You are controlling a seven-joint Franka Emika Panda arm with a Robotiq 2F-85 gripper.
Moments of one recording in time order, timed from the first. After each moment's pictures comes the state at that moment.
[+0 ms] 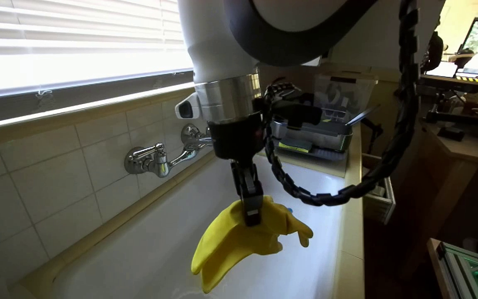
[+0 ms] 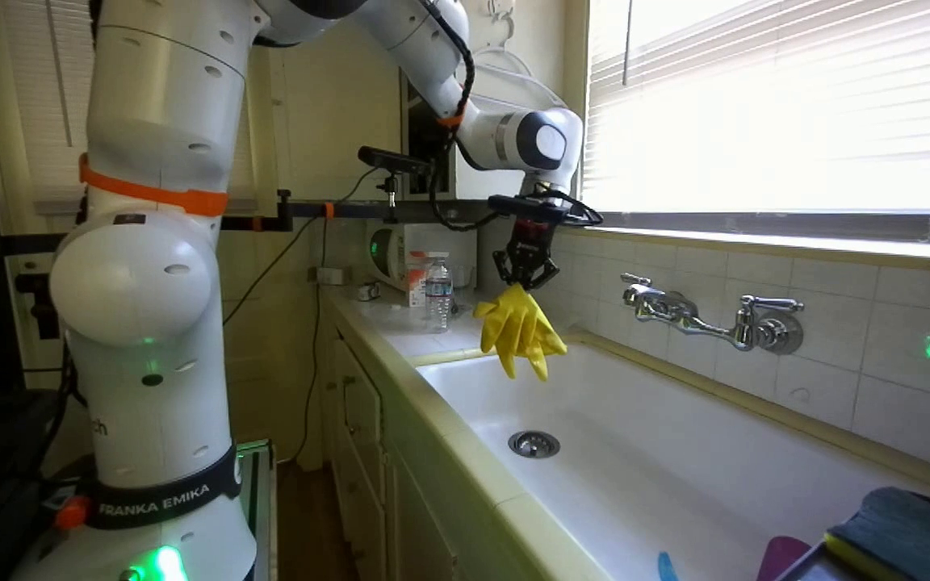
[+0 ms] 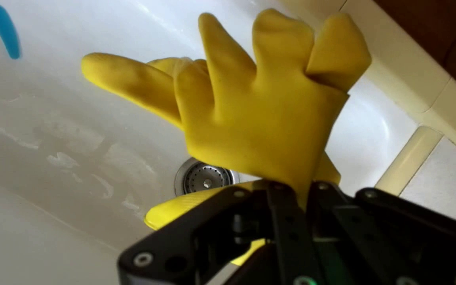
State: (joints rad) arm 0.14 0.19 0.17 -1.89 0.02 1.85 -0.37
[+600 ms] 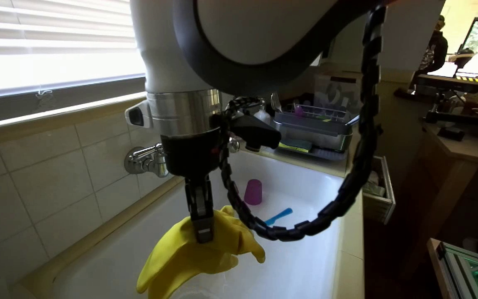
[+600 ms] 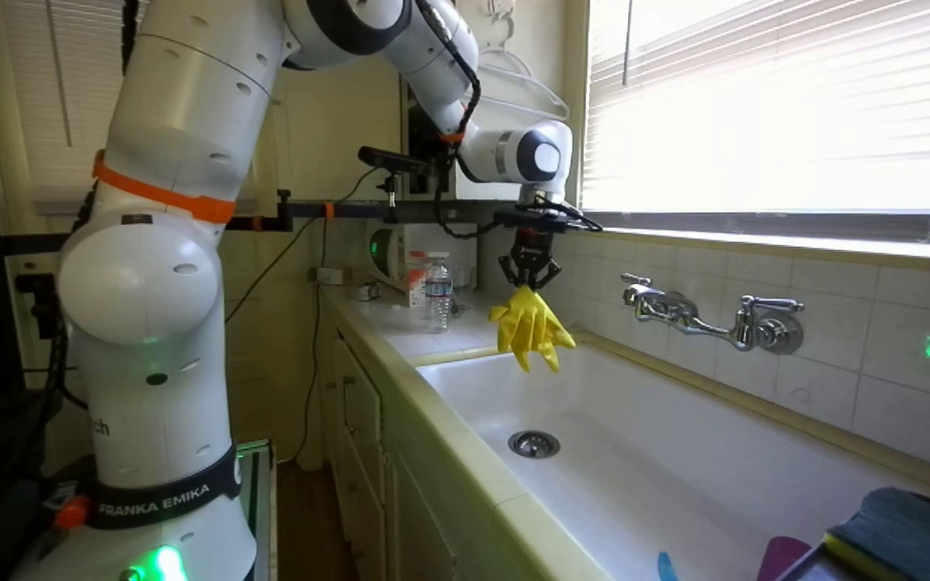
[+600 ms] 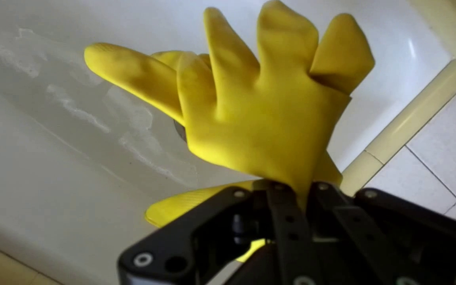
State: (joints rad) arm 0.18 0.32 0.20 -1.77 -0.02 1.98 -0.37
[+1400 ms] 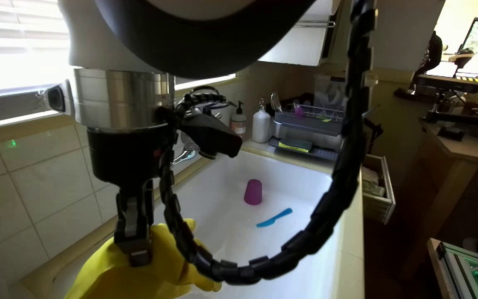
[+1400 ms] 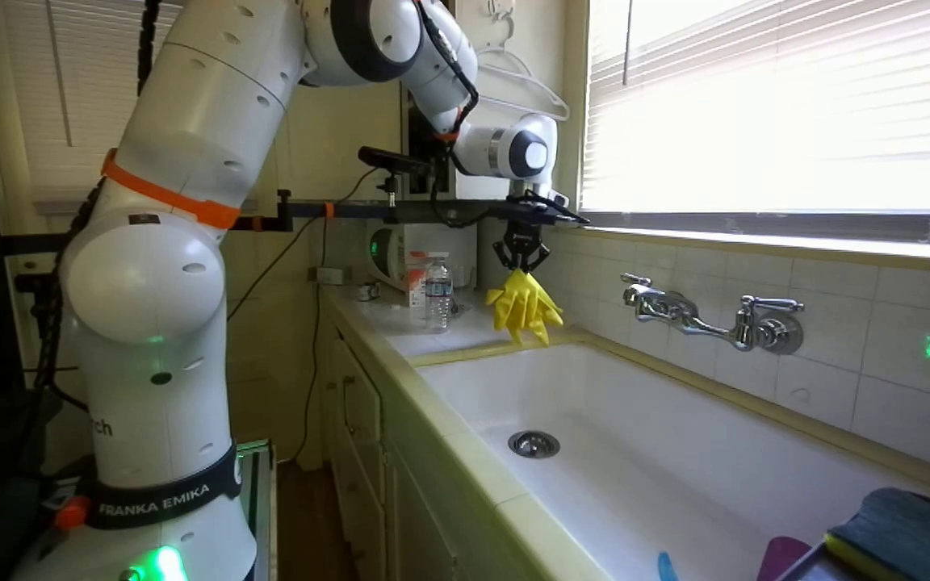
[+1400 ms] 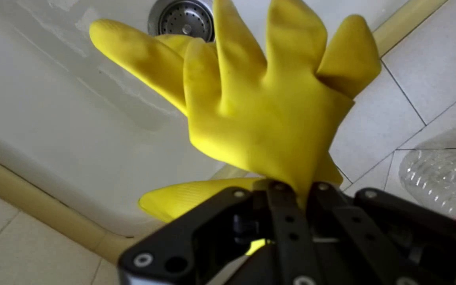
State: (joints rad) arm 0.23 0.40 0.26 -1.62 -0.01 2.04 -0.37
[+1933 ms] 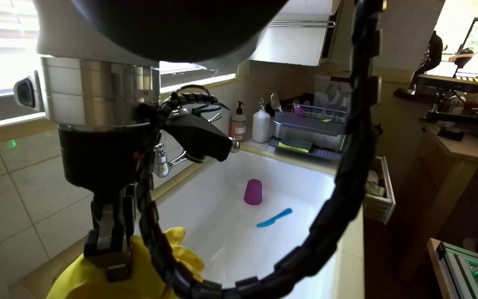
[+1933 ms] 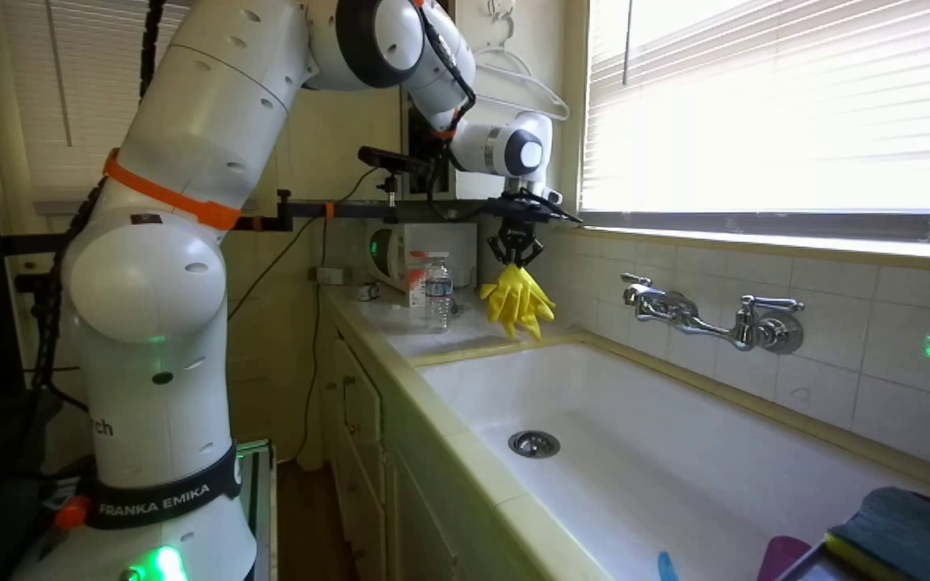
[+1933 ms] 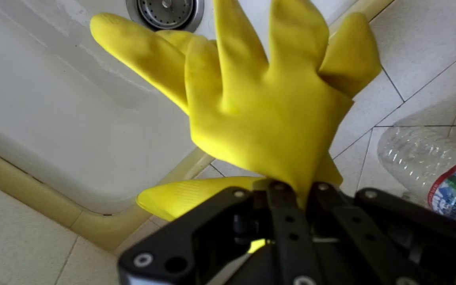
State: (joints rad) arm 0.24 0.42 0.28 -1.58 0.02 2.04 -0.37
